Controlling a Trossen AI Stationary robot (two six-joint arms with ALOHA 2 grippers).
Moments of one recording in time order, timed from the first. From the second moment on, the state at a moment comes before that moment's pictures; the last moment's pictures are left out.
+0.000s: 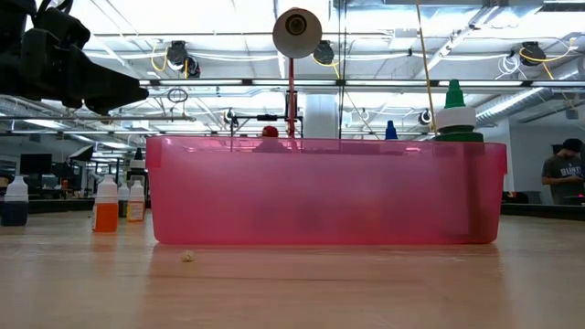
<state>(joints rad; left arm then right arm) -0.15 0.11 0.01 0.08 -0.34 0.07 0.41 1.60 1.59 -0.68 0.23 0.00</state>
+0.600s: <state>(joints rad) -0.15 0.11 0.01 0.08 -0.34 0.07 0.10 1.95 1.64 -1.06 0.15 -0.08</state>
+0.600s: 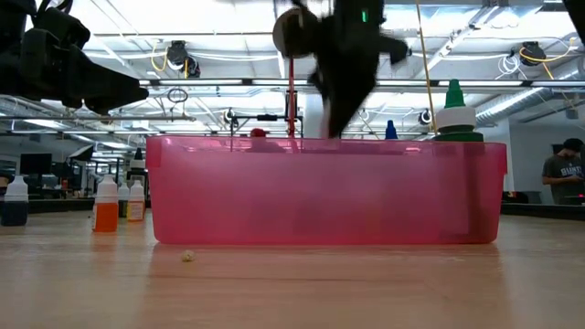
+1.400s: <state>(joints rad) -0.15 0.11 0.01 0.08 -0.34 0.07 0.05 1.98 1.36 -0.75 0.05 -0.09</state>
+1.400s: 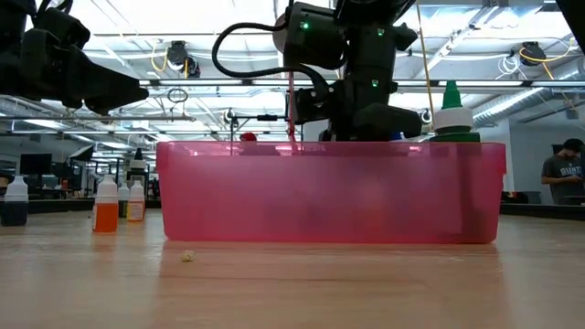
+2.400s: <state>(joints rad) -0.15 0.11 0.01 0.08 -0.34 0.07 0.11 1.61 1.35 -0.67 0.05 0.05</state>
